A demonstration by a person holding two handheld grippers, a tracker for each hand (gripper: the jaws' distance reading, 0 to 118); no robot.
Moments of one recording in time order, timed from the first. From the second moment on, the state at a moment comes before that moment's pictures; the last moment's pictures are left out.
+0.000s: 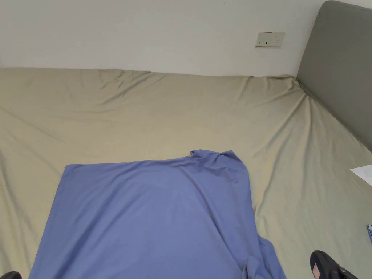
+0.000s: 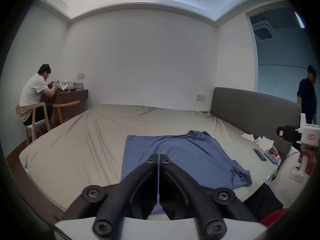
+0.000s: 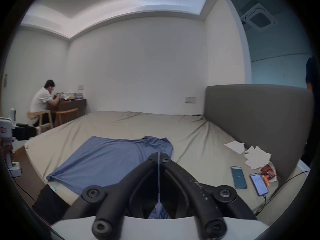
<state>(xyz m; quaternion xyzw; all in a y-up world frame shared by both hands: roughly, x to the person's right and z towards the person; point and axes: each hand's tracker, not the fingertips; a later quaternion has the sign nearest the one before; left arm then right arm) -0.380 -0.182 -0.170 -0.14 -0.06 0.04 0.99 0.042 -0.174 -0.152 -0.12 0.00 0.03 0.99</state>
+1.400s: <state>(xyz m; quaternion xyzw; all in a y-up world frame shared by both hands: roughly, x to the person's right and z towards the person) -0.427 -0.247 -0.223 -0.29 -0.02 0.10 0.95 0.084 -0.321 -0.277 -0.50 0.03 -0.06 0.87</state>
